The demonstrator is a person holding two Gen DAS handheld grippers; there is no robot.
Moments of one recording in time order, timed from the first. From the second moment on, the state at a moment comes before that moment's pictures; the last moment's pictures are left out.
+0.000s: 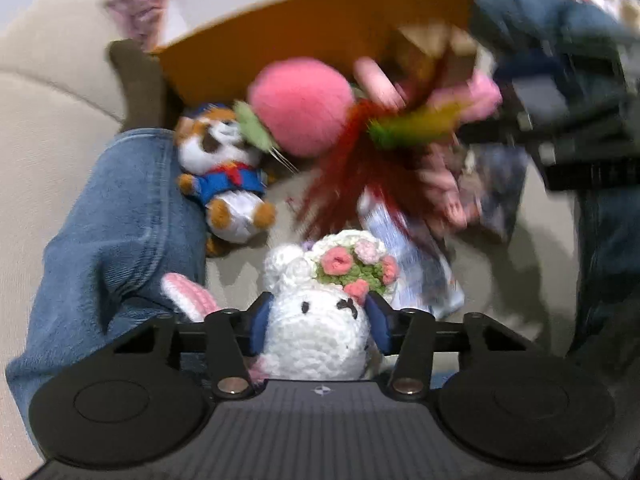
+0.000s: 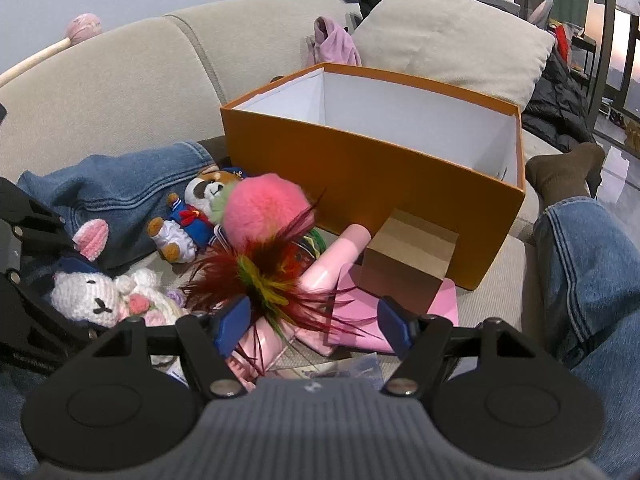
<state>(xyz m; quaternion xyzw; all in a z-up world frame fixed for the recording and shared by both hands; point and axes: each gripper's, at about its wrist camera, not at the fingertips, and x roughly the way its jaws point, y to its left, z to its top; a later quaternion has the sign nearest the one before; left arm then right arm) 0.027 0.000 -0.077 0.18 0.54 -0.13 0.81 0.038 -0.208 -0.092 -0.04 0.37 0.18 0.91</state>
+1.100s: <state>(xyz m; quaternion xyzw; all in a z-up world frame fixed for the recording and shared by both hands) 0.059 0.089 -0.015 0.01 0.40 0.00 0.92 0.110 -0.092 -0.075 -0.08 0.38 0.31 0.87</state>
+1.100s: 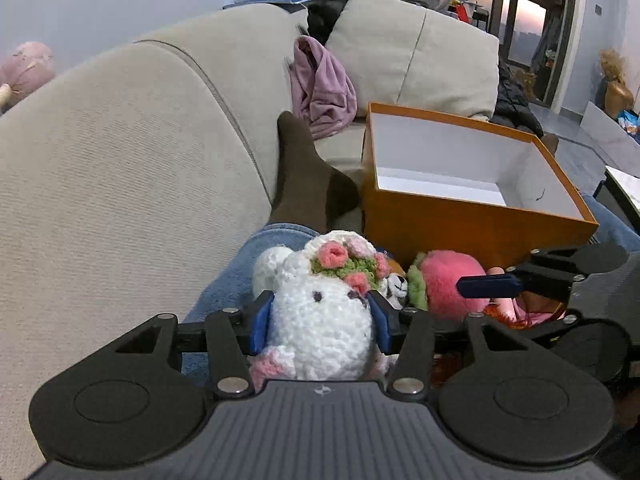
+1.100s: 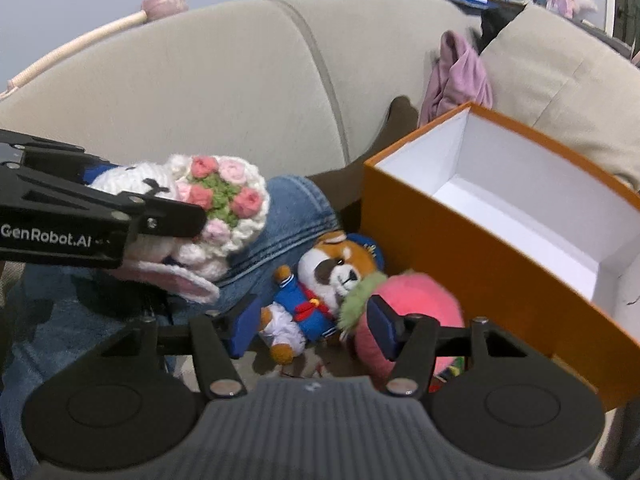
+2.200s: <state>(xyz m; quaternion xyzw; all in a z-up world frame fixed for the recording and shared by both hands) 0.064 0.107 -0.029 -0.02 0.44 -0.04 0.90 0.163 -0.044 -0.131 -0.04 0.49 0.30 0.82</state>
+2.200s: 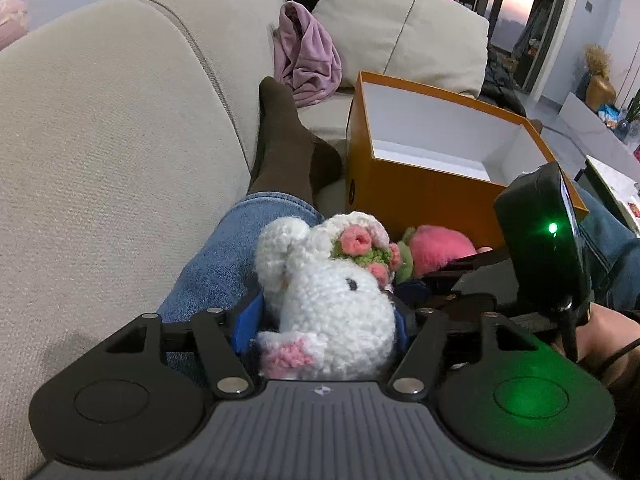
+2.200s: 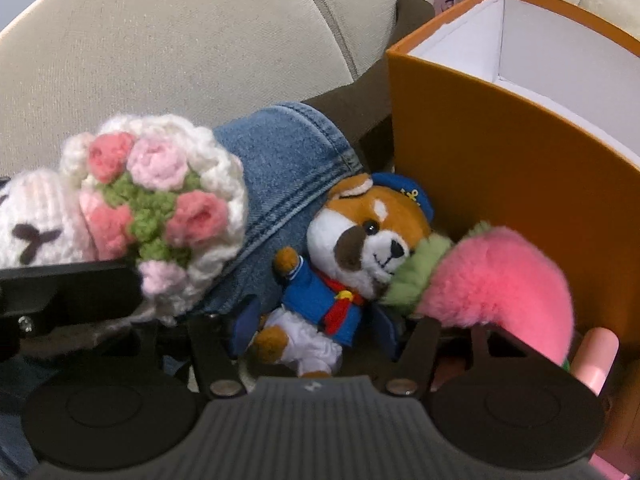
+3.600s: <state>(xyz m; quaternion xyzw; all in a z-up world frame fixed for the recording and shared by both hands) 0.262 -0.054 -0.032 0.18 0.35 -0.08 0.92 0.290 -0.230 -0.053 0.15 0.44 0.26 0.85</state>
